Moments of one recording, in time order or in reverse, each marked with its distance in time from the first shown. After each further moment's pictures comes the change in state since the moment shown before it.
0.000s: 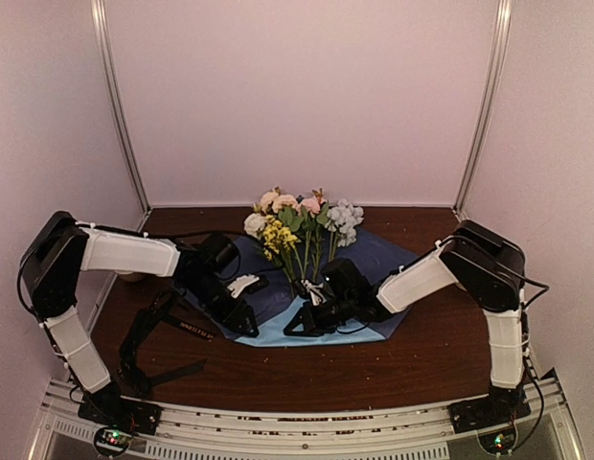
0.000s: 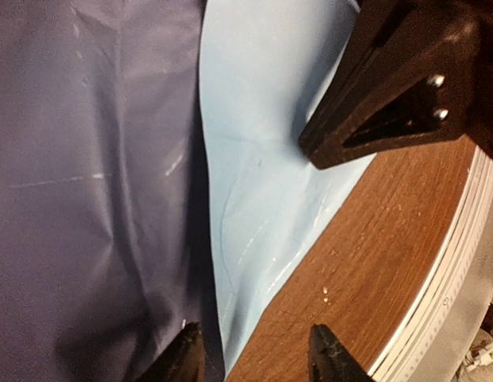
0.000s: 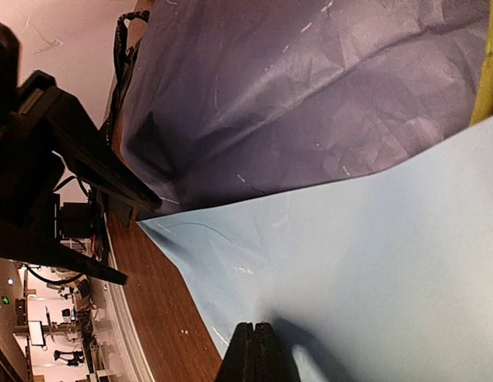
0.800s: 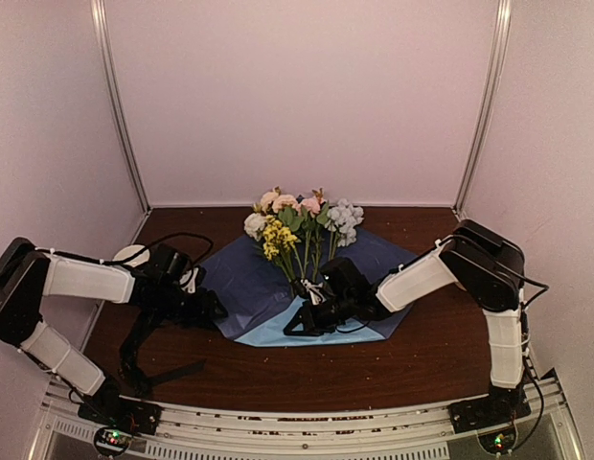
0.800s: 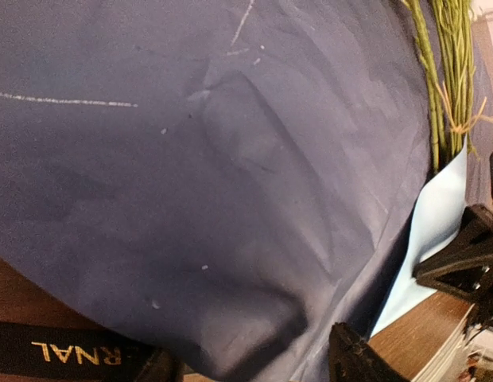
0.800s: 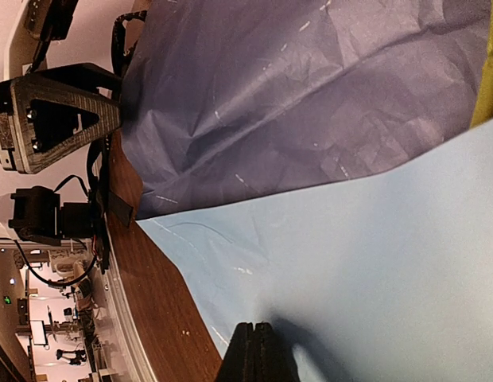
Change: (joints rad) left arm 0.203 -0.306 -0.405 0.403 -0.209 -0.616; right arm 0.000 0.006 0.021 -0.033 -0.008 0.000
